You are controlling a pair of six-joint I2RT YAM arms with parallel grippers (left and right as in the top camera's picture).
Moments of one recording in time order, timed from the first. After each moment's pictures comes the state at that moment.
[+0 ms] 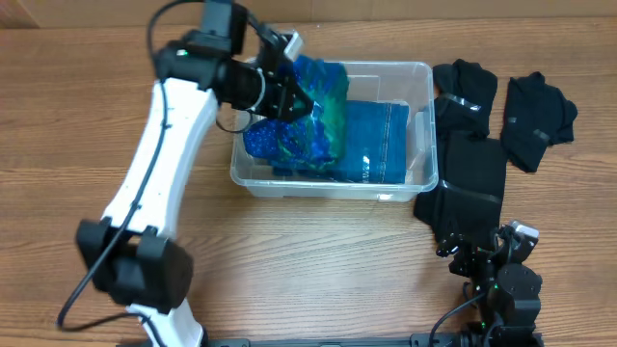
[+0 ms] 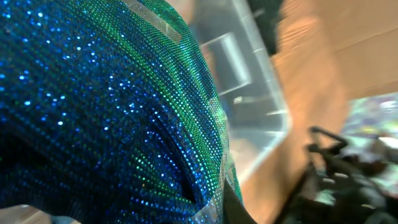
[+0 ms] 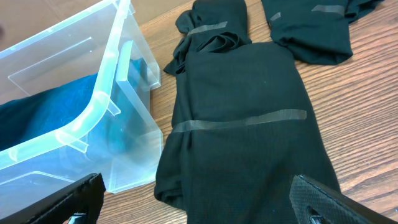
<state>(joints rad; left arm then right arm) -0.25 1.90 1.89 -1.11 0.67 0.02 0.01 0.01 0.18 -0.60 0.06 0.41</state>
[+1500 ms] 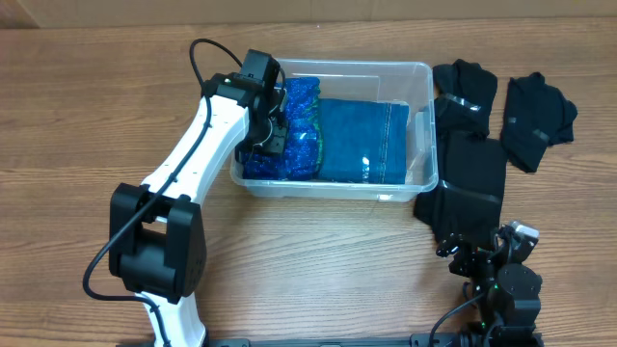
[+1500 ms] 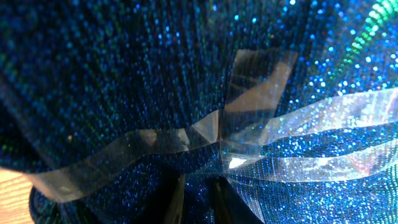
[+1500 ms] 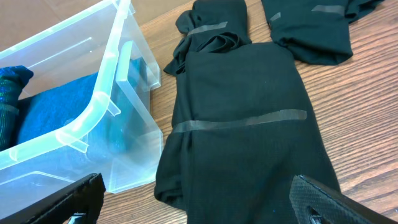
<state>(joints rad) -0.31 1.97 1.61 -1.03 0.08 -0.13 0.01 0.01 0.18 -0.60 0.06 0.41</state>
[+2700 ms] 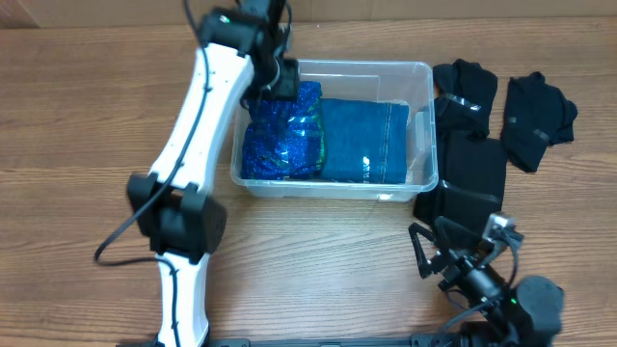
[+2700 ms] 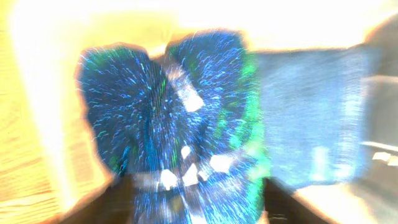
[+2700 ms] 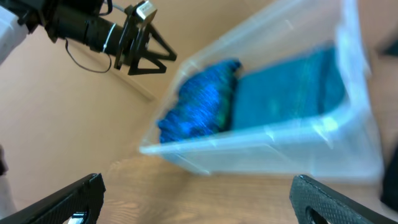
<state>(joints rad) -0.30 2.19 2.42 -1.43 0.14 -0.21 0.01 0.03 0.32 -0.46 -0.57 0.63</state>
